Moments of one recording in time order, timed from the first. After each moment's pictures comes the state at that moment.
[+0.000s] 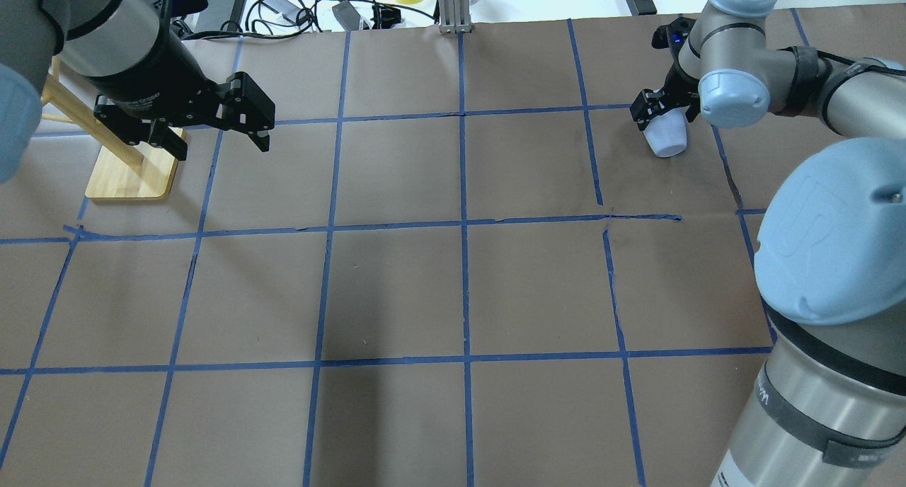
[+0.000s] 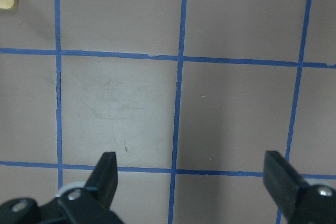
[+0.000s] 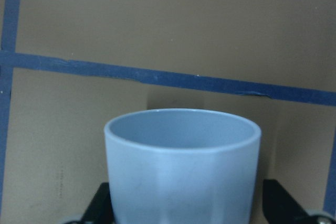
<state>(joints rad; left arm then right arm) -1.55 -1.49 -1.62 -1.51 1.56 -0.05 1.38 -0.91 1.49 -2.25 -1.56 -0.32</state>
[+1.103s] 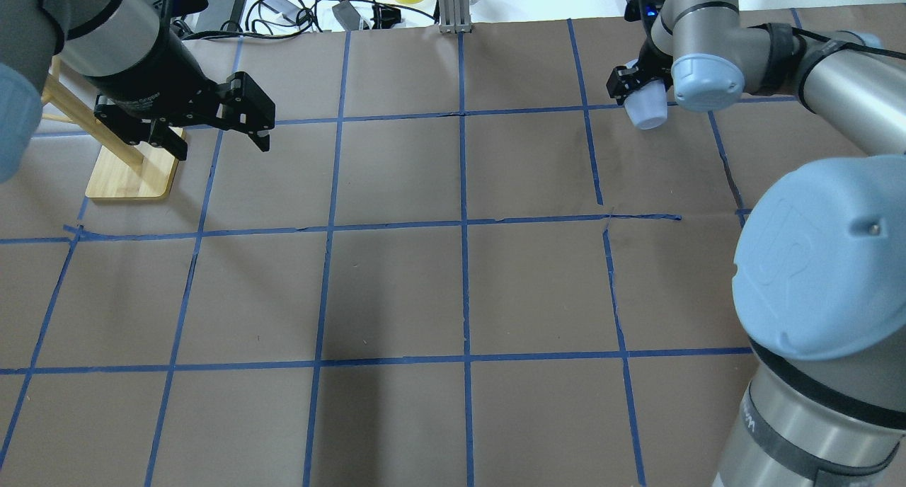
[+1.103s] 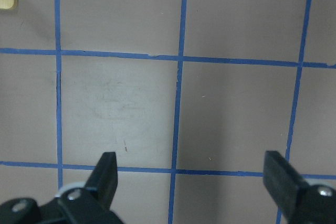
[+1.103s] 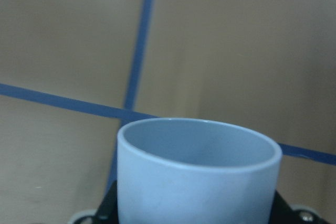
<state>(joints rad) -1.55 -1.49 -1.62 -1.51 1.56 -0.05 1.51 -0.95 1.43 -2.28 -1.56 -0.32</state>
